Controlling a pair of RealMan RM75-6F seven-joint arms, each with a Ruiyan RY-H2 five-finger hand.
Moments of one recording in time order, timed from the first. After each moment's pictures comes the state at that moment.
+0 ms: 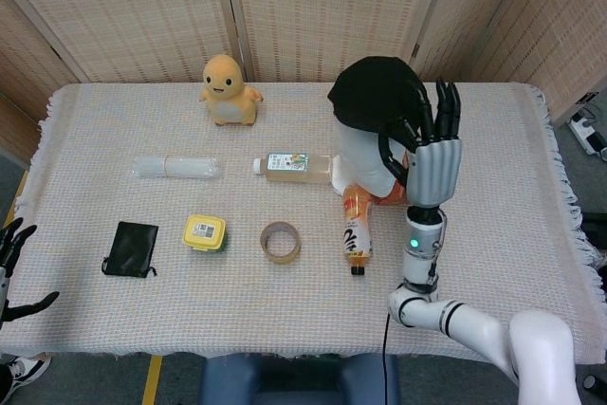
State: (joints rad) left arm -0.09 -1.03 -0.05 -1.58 1.49 1.49 -0.20; right arm 0.85 -1.85 0.45 -1.02 -1.40 1.77 -0.14
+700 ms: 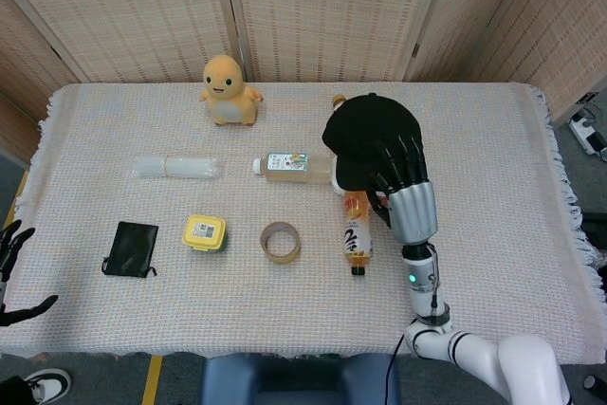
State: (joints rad) left arm -0.08 -1.02 -0.04 -1.58 1.52 1.52 -0.22; right arm 0.69 -1.95 0.25 -0.82 -1.47 1.74 -0.08
